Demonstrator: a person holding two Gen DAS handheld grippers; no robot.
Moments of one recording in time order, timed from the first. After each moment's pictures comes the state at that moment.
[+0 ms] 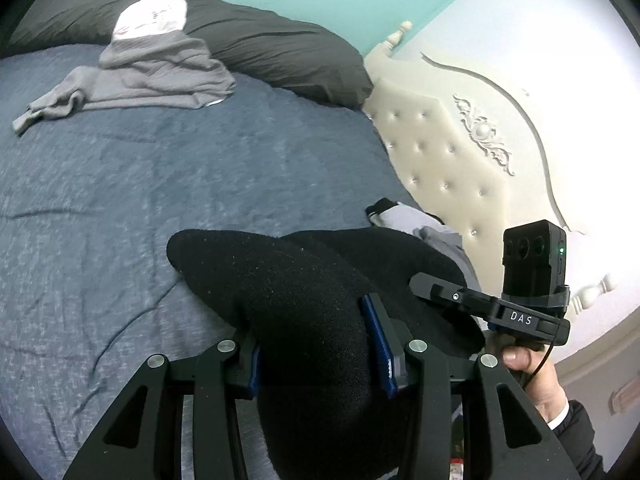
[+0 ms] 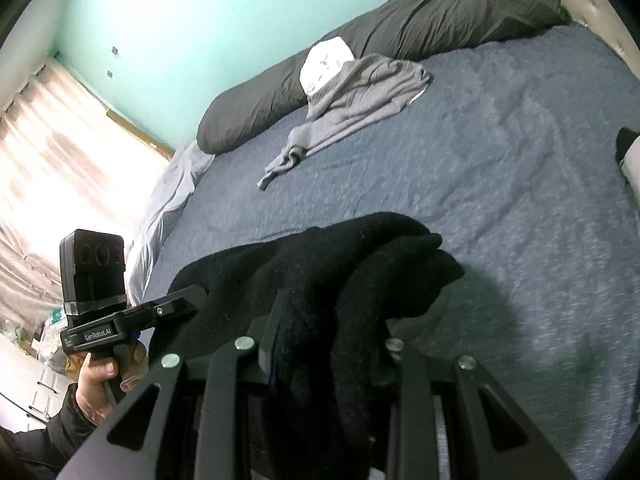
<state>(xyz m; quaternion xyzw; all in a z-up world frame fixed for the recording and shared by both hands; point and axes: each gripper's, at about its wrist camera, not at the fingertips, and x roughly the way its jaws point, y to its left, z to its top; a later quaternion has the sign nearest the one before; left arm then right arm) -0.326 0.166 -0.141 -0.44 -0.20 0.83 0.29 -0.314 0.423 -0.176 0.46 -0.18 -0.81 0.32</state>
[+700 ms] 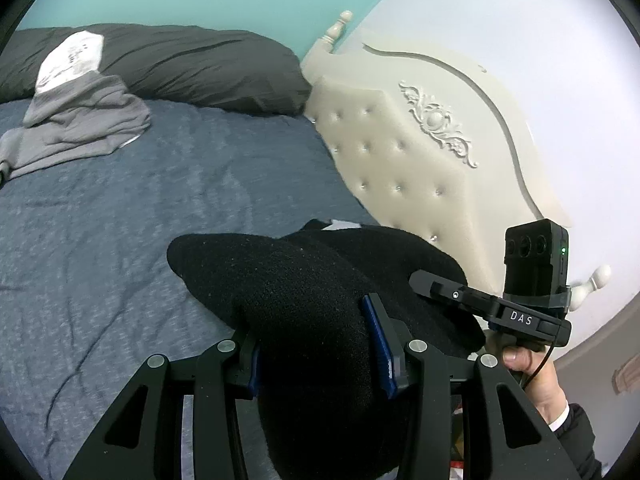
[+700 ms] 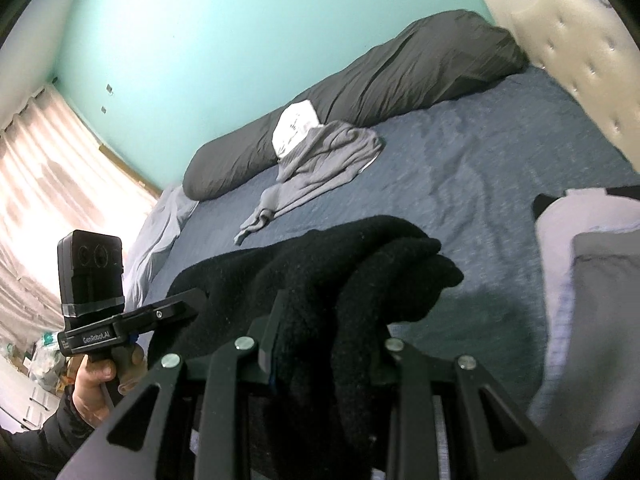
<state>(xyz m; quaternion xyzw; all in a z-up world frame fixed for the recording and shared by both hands) -0.362 0.311 -0.067 -0.42 -0.17 0.83 0.34 -0.330 0.559 -0.103 0.41 -0.19 -0.85 0.27</state>
